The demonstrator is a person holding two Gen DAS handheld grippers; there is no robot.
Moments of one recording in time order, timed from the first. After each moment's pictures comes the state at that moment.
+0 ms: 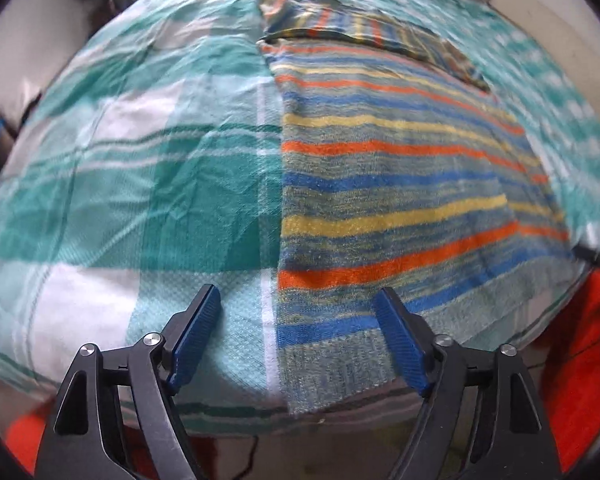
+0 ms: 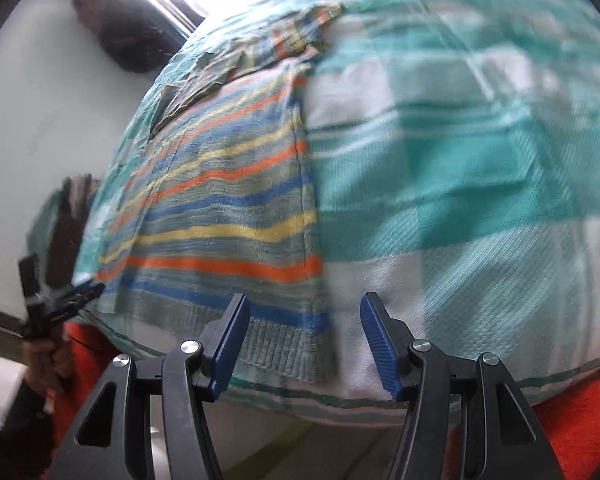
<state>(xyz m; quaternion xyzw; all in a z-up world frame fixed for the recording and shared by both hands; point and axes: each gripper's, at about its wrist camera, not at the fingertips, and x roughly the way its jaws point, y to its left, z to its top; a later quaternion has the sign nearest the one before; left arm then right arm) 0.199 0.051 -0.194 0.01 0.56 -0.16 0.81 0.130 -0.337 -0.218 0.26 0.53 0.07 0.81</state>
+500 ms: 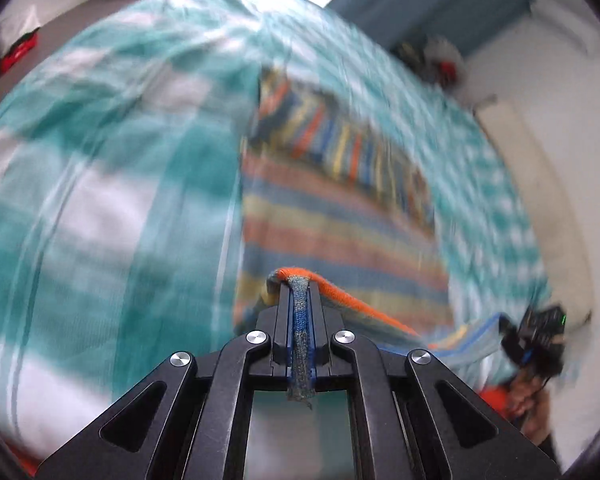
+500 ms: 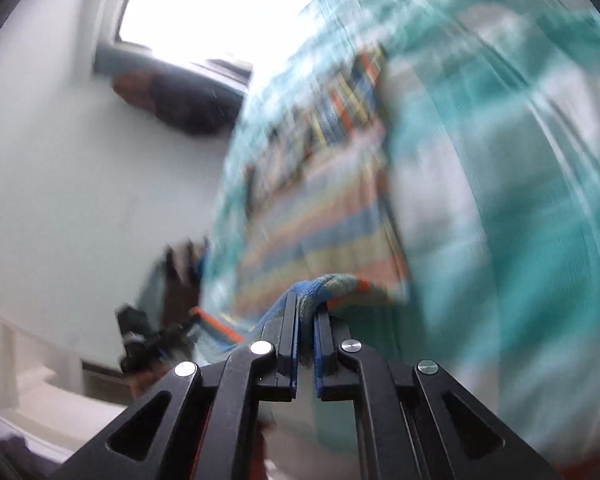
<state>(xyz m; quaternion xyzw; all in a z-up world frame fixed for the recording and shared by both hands) 0.305 0.071 -0.136 -0.21 0.50 -0.20 0.81 0.188 -0.387 -0.175 0.44 0.40 0.16 0.79</state>
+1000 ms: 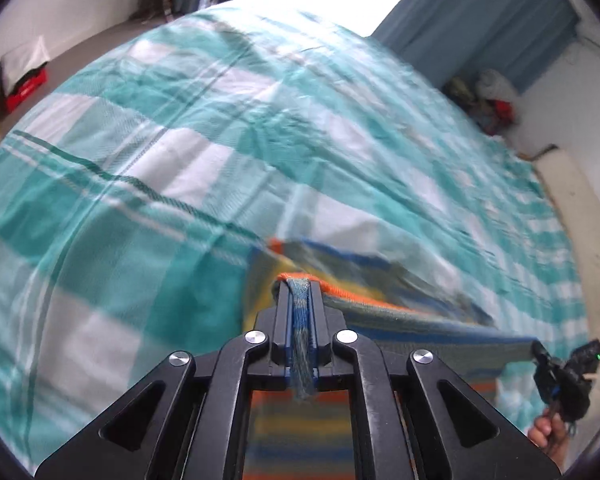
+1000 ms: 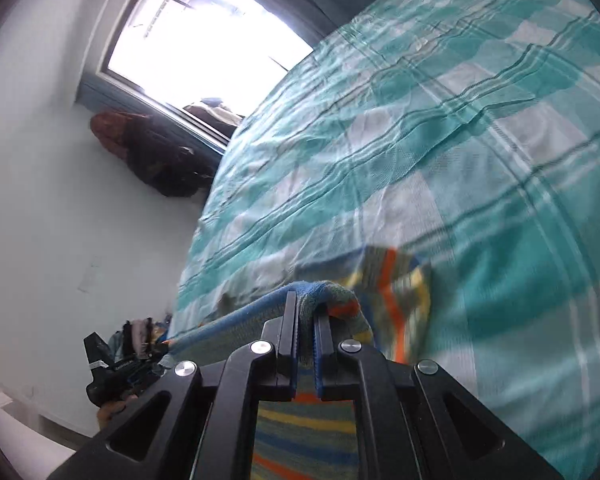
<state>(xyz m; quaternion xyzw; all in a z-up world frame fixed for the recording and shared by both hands) 0.574 0.009 -0.170 -0.19 0.49 -0.10 0.85 0.477 -0.457 -0.176 0.39 0.36 0.08 0.84</state>
